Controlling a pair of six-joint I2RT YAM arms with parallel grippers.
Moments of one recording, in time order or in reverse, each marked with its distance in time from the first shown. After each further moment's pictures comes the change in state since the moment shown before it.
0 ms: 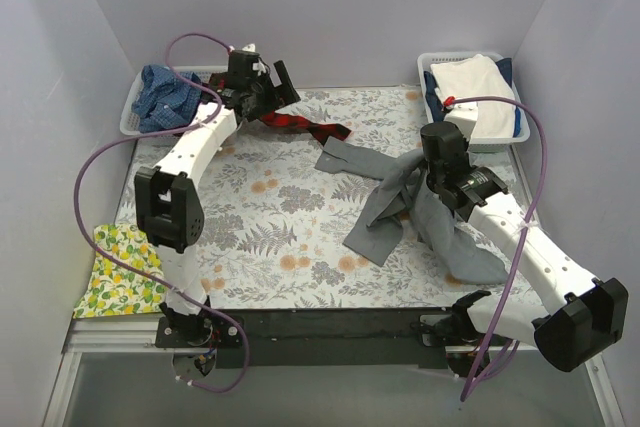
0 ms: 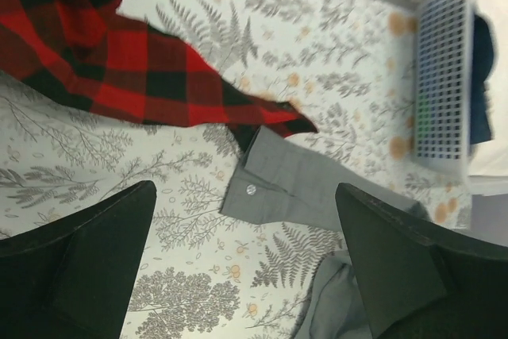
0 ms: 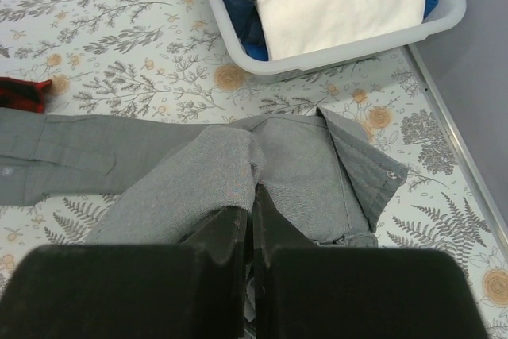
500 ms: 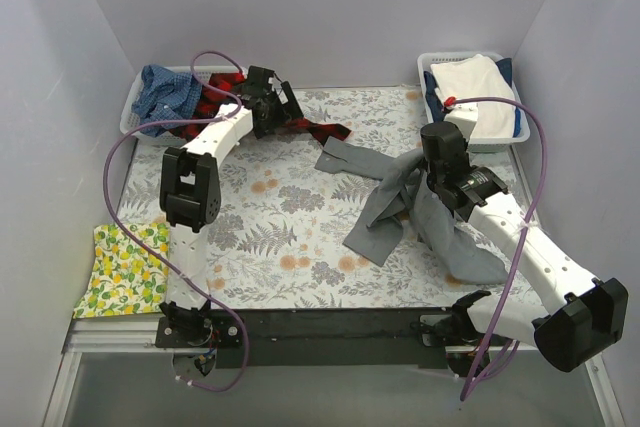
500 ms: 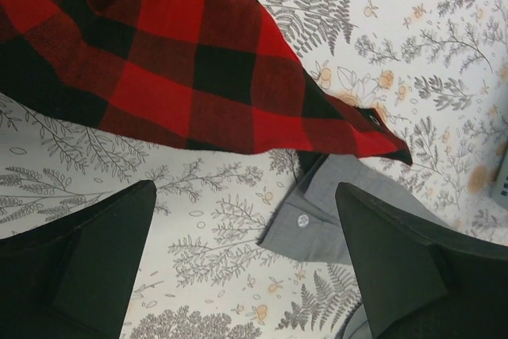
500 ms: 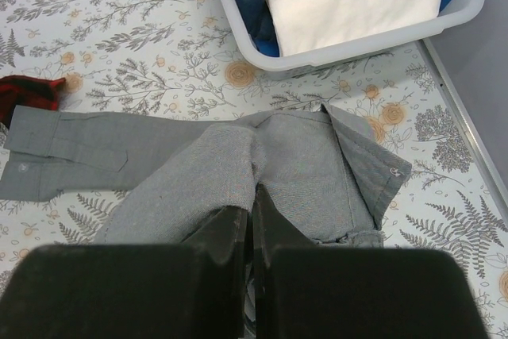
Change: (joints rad) left arm -0.012 0.267 0.070 -0.035 -0.043 -0.087; right arm 0.000 0.000 0.000 0.000 -0.033 0.027
